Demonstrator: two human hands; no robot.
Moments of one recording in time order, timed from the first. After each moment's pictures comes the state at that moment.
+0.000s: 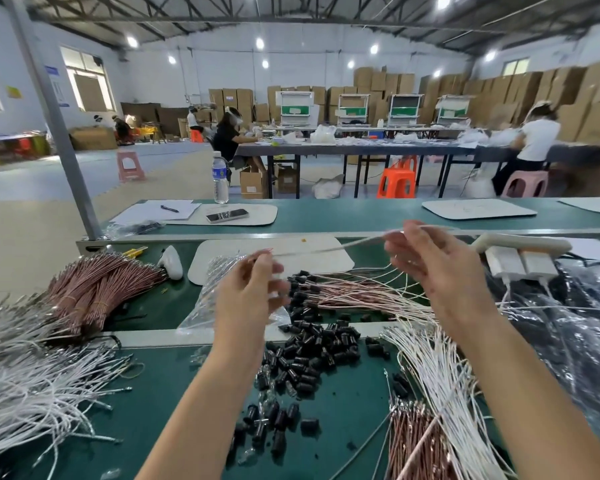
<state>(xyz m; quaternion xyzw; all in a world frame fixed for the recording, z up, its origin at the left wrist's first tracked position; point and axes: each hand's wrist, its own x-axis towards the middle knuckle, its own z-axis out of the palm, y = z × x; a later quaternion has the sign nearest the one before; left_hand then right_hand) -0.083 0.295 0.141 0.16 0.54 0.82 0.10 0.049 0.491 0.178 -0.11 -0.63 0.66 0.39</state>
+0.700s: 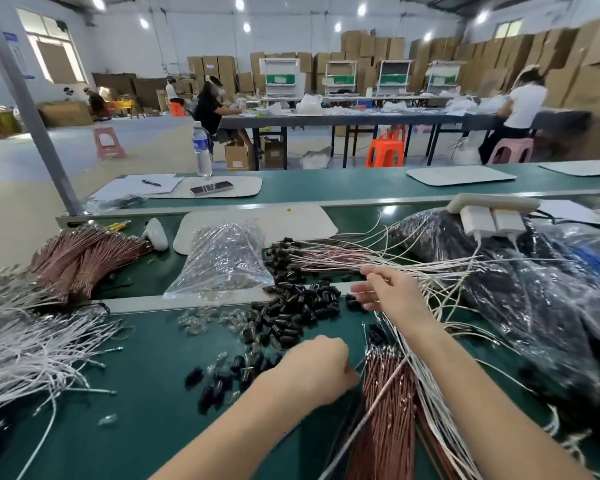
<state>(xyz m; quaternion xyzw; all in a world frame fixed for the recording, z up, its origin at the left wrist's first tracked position) 0.005 0.333 0.076 0.49 0.85 0.04 0.17 0.052 0.496 0.075 -0.29 -0.72 0.57 0.26</state>
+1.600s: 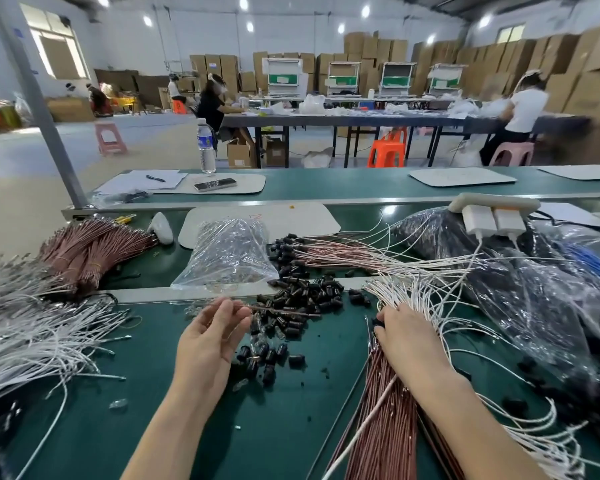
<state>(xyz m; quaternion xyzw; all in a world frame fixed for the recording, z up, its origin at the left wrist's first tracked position) -0.060 0.232 0.043 0.02 0.40 0.89 0.21 0.091 0.463 0.050 -0.34 -0.94 0.02 0.05</state>
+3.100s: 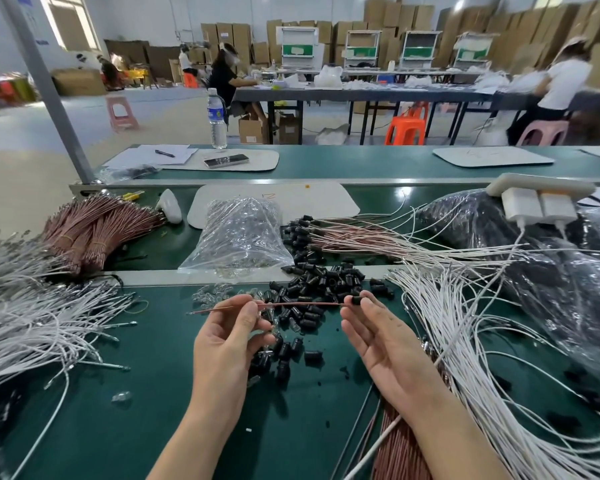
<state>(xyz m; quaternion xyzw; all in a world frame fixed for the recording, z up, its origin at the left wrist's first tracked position) -0.043 0.240 0.021 0.09 0.50 0.85 0.12 0.066 0.417 0.031 -0.18 -0.30 0.91 0.21</state>
